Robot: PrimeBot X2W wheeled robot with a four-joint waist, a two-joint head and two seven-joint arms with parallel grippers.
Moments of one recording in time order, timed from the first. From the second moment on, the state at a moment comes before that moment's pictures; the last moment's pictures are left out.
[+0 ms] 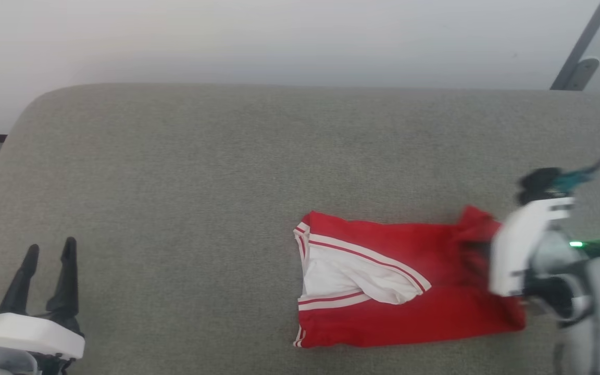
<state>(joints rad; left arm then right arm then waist) -0.08 0.44 0.01 0.31 -0.71 -0.12 -0.26 -0.35 -0.28 0.06 0.24 0.55 0.13 0.81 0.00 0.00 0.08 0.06</state>
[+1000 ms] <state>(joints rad) -0.11 0.43 -0.05 0.34 -0.70 -0.13 -0.26 -0.45 -0.07 0.31 0.42 0.52 0.13 0.65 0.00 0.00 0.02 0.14</state>
